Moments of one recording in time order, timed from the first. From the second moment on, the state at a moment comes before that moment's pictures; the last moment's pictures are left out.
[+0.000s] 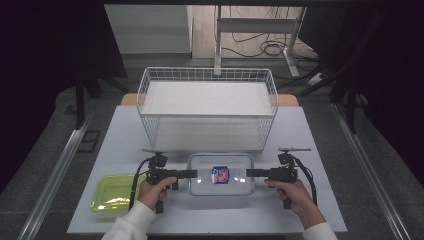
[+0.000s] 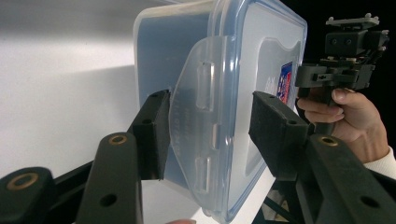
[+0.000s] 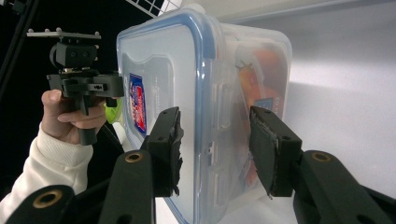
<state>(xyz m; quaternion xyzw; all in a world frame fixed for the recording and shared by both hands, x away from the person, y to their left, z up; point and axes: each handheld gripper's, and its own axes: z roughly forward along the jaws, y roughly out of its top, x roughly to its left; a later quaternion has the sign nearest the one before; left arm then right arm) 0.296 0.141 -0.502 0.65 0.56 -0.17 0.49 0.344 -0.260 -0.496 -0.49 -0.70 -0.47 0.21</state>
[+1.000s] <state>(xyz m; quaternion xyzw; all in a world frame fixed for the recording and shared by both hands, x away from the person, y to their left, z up) 0.297 0.155 -0.420 0.65 0.53 -0.14 0.52 0.343 -0.252 -0.415 -0.47 -0.70 -0.50 0.19</state>
